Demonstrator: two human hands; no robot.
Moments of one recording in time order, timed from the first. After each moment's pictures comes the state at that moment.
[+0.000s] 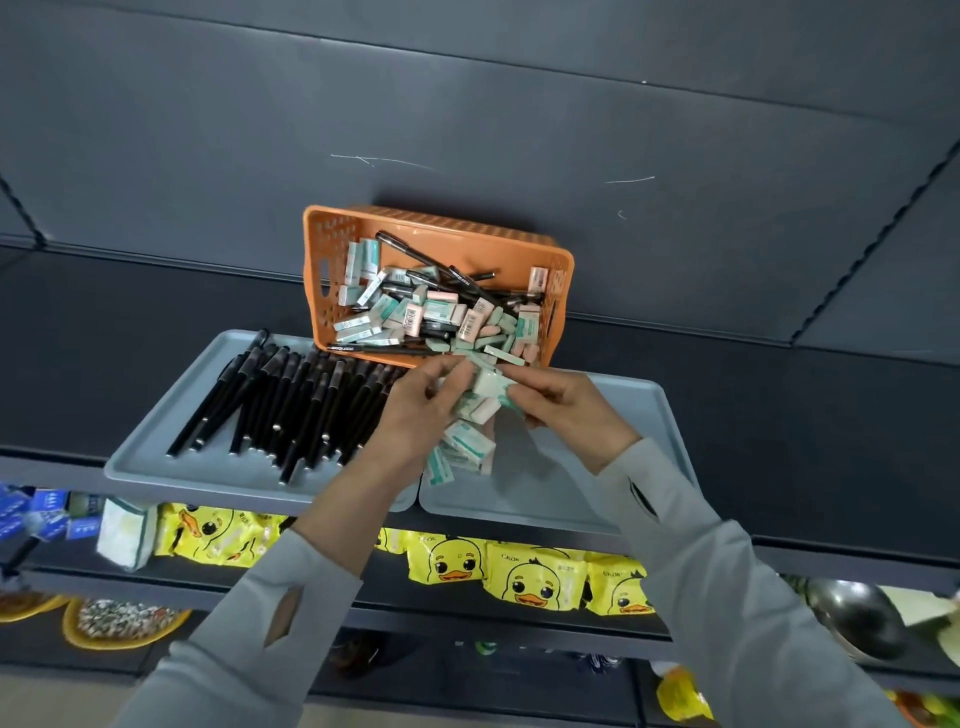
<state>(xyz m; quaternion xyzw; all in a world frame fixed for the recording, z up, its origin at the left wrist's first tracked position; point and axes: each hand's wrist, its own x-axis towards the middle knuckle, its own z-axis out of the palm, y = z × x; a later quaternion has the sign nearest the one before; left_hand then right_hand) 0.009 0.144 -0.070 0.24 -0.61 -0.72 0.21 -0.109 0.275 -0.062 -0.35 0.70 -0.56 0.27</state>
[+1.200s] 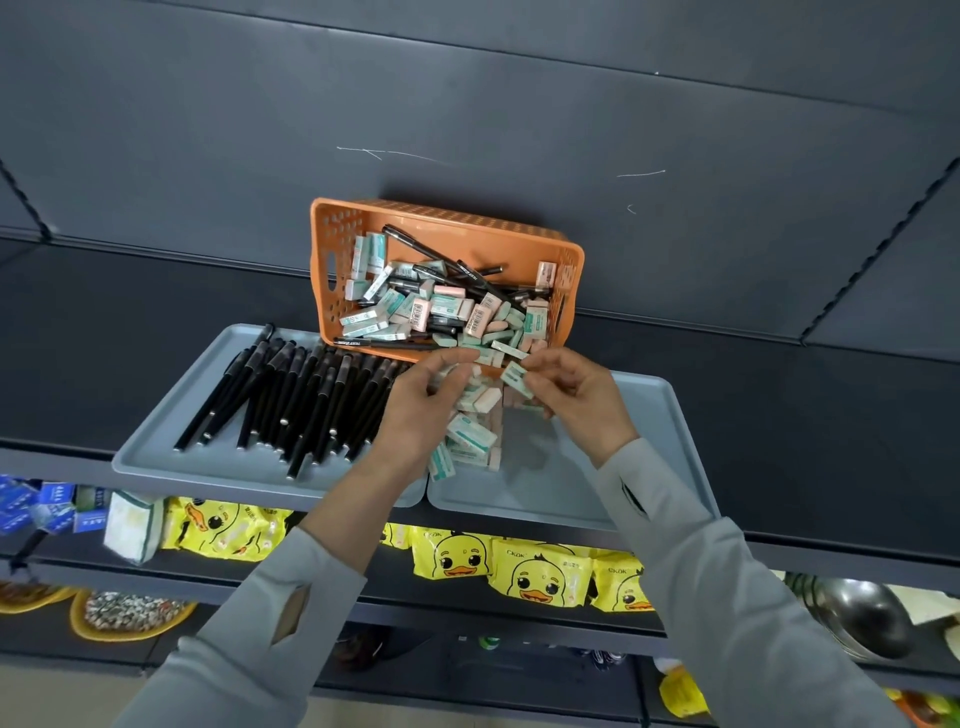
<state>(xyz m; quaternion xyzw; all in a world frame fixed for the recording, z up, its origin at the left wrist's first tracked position) 0.012 0.139 -0.074 0.25 -0.65 -0.68 0.24 -0.113 0.272 -0.074 -0.31 0.73 -0.58 0.17</state>
